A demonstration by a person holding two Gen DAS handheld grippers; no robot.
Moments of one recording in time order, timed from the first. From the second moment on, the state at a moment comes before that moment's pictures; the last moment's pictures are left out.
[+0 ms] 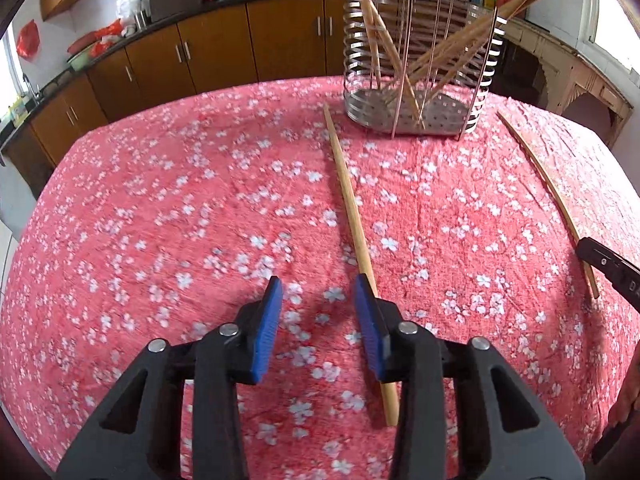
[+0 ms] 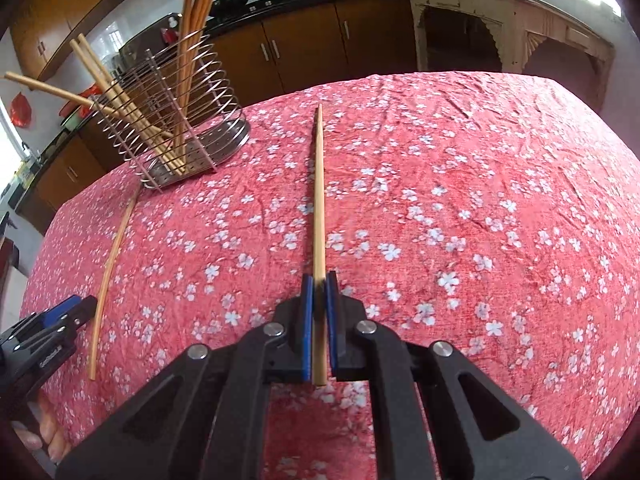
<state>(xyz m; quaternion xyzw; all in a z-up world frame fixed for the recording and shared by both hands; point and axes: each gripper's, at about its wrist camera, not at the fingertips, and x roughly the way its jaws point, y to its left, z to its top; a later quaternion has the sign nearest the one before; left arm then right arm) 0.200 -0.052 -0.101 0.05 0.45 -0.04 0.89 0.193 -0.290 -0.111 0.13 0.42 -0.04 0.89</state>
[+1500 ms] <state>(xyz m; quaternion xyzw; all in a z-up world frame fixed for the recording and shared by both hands) 0.196 -0.025 -0.103 0.04 0.45 -0.06 0.89 0.186 -0.277 -0.109 0.10 0.42 -0.03 0.90</state>
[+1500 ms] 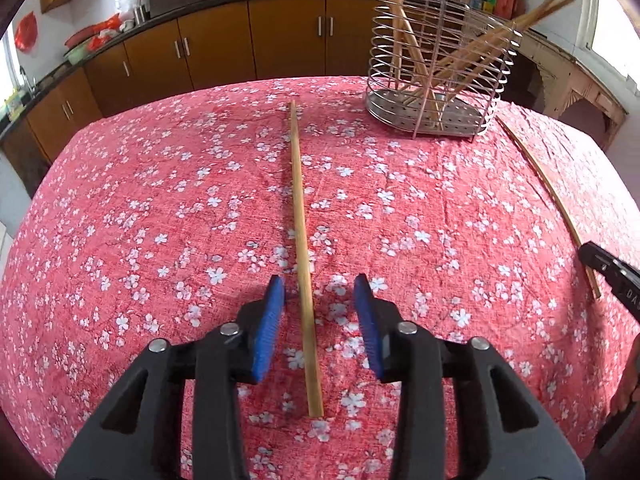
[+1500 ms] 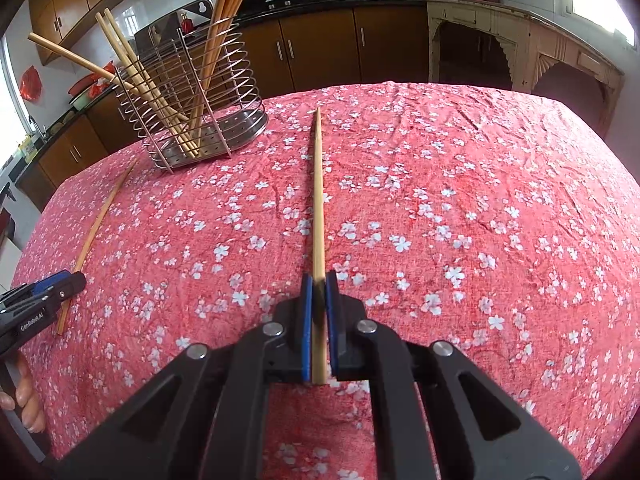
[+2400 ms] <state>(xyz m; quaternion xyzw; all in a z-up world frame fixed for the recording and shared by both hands) 0.181 -0.017 -0.101 0.06 0.45 -0.05 0.89 0.164 -0.278 -0.106 0.09 0.42 -0.02 0.90</state>
